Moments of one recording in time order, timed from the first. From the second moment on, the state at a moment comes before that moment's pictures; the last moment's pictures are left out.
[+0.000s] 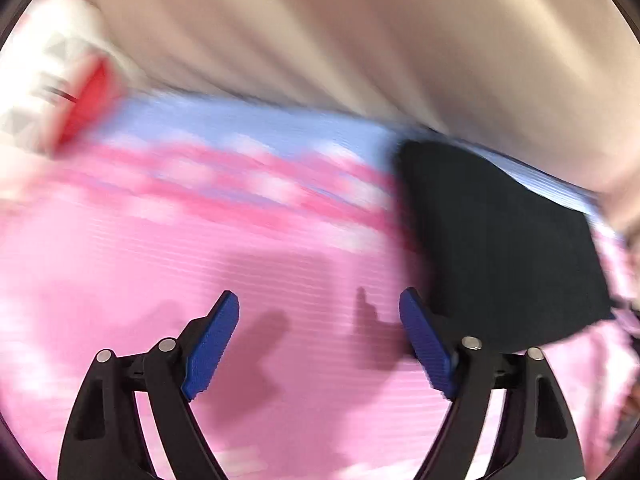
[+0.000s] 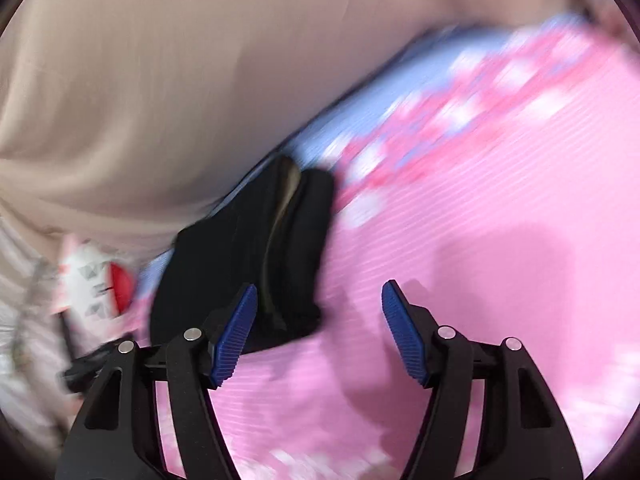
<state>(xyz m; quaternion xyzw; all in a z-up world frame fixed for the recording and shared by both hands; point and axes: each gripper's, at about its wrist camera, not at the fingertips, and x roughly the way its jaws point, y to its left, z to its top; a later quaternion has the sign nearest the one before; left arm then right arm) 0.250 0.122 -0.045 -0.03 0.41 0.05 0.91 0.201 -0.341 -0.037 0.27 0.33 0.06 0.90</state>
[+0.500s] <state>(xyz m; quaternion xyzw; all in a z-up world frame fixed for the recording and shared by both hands) 0.375 -0.028 -0.057 0.10 0.39 0.02 0.91 0.342 -0.221 -0.049 0.16 0.37 0.09 0.91</state>
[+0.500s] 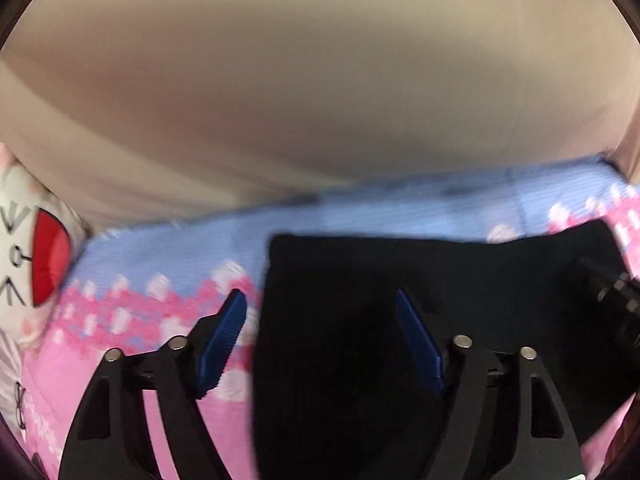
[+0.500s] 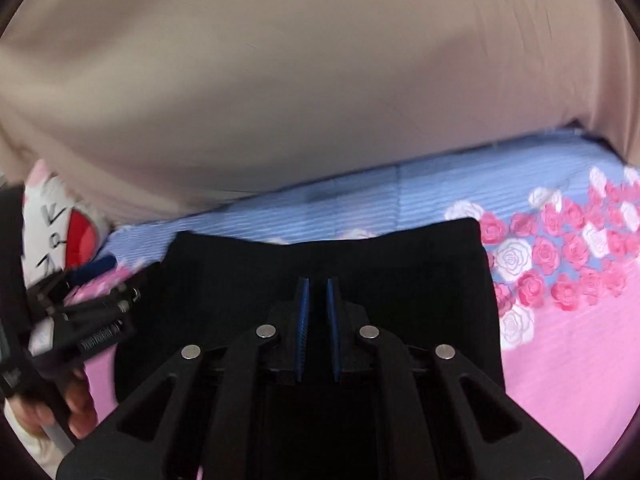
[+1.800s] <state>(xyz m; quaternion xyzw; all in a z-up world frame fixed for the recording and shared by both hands) 0.320 0.005 -0.094 0.07 0.40 0.06 0.91 0.257 -0.265 -0.073 0.23 0.36 0.14 0.89</state>
